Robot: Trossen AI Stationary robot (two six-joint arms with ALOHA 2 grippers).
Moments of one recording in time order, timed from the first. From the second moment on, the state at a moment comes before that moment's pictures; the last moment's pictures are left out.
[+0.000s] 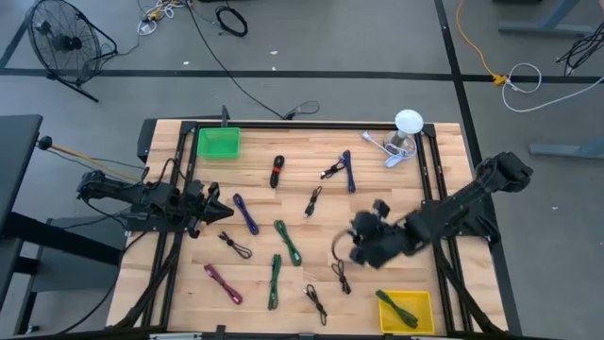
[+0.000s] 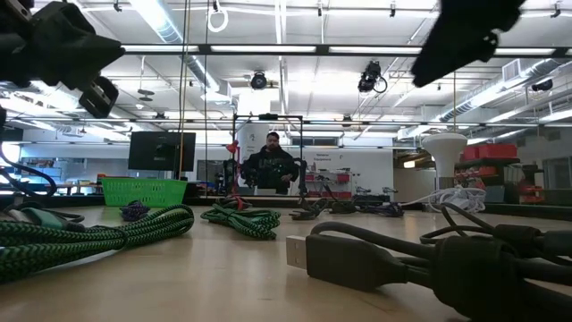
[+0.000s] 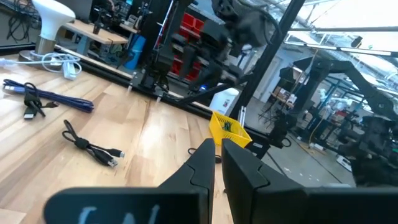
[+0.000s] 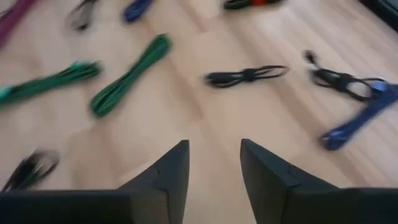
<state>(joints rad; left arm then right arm) -0.26 0.01 0.01 0.08 -0.14 -0.46 0.51 1.43 1.05 -0.72 0.62 0.85</state>
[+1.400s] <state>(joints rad) -0.32 0.01 0.01 0.07 -0.22 -0.43 -0.24 1.74 1.05 -0.73 0.36 0.72</state>
